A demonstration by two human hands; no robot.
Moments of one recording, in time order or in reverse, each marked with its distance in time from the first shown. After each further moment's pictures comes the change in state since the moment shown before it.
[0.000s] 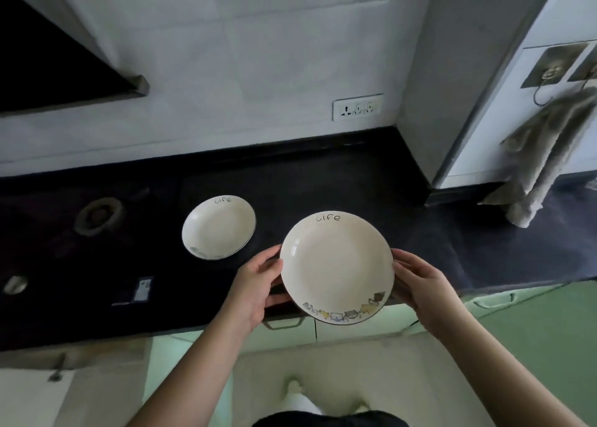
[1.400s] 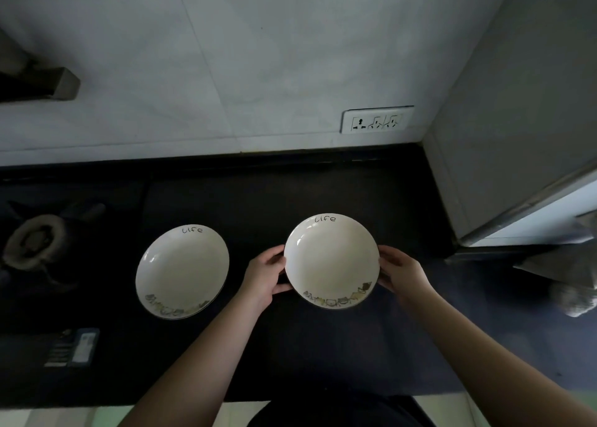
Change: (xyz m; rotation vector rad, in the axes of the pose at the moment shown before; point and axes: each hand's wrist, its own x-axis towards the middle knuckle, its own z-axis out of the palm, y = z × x) left_hand 0.228 0.012 0.060 0.096 0.164 -0.234; right_hand 0.254 -0.013 0.006 -0.162 0.119 0.216
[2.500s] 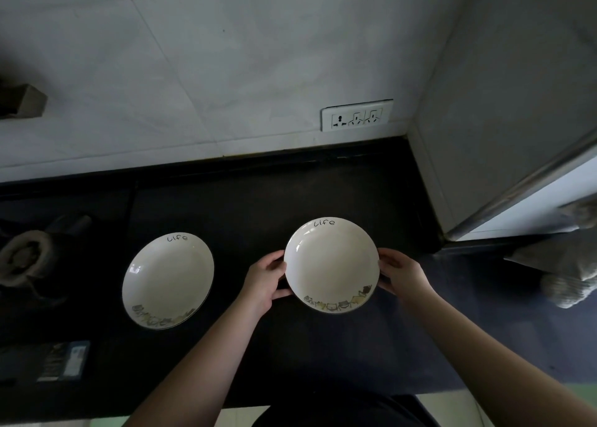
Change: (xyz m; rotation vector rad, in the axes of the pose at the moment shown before) left_hand 0.003 -0.006 0.031 0.092 0.021 -0.034; right_hand 0.010 0.003 -0.032 0.022 -0.012 0.064
